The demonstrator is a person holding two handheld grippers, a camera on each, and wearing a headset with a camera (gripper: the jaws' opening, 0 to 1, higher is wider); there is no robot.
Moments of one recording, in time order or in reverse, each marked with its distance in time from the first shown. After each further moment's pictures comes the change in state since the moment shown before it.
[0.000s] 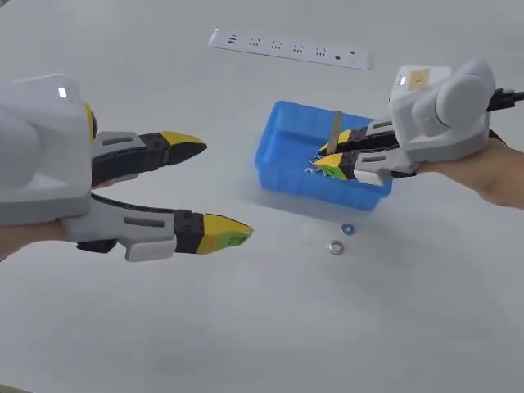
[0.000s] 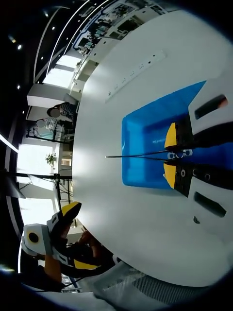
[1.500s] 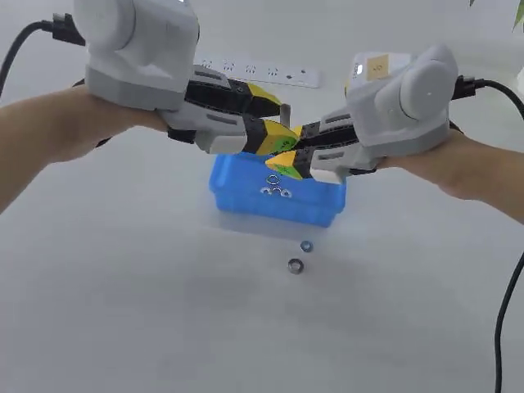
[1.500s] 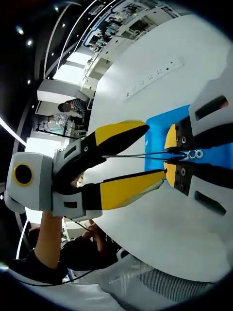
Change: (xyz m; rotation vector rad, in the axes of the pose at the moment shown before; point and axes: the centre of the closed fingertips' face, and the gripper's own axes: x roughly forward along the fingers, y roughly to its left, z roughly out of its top) left arm 0.118 0.014 0.079 0.187 -0.010 -0.258; right arm -0.022 0.003 0.040 -0.058 -0.072 0.019
